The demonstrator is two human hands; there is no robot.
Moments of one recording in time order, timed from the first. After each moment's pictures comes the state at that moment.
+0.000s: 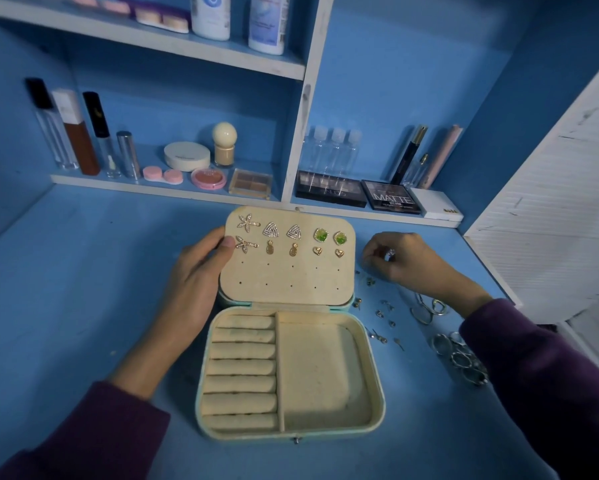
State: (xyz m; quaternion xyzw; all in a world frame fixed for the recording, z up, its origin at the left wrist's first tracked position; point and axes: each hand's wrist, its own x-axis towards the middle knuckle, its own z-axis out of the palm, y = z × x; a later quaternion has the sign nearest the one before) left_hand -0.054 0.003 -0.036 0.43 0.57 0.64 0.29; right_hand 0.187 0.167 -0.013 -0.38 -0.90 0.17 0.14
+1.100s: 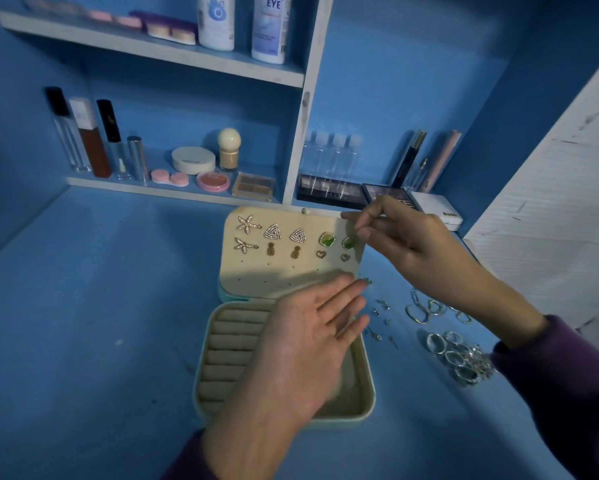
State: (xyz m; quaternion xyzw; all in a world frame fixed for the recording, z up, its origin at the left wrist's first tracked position) left_hand 0.064 -0.021 0.014 0.03 0.35 0.63 0.69; right_hand 0.172 0.087 0.057 -0.28 -0.88 0.27 0.27
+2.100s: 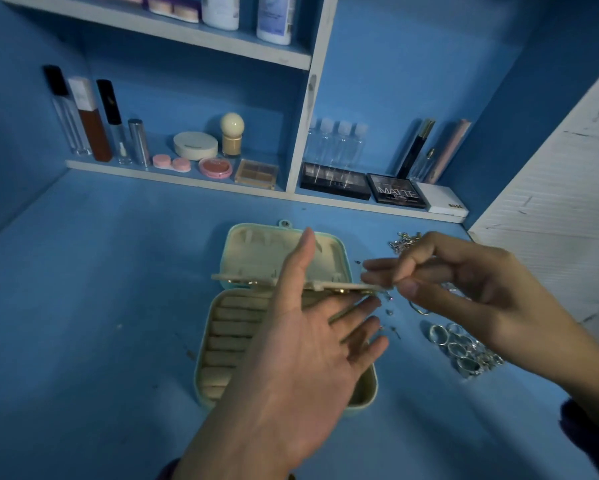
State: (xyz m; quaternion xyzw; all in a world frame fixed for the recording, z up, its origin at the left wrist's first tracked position) left_hand 0.062 -0.049 0.024 0.01 0.29 0.61 0.74; right_hand 0.210 0.038 0.067 -0.25 -0.83 0.44 0.22
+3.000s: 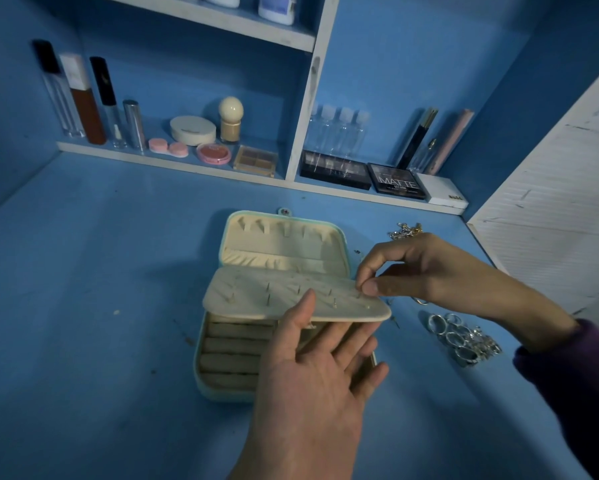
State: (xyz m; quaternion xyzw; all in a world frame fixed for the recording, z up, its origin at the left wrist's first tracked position) left_hand 0.086 -0.070 0.001 -0.04 0.24 0.64 0.73; right_hand 0.192 0.080 0.046 -0.30 -0.85 0.43 0.07
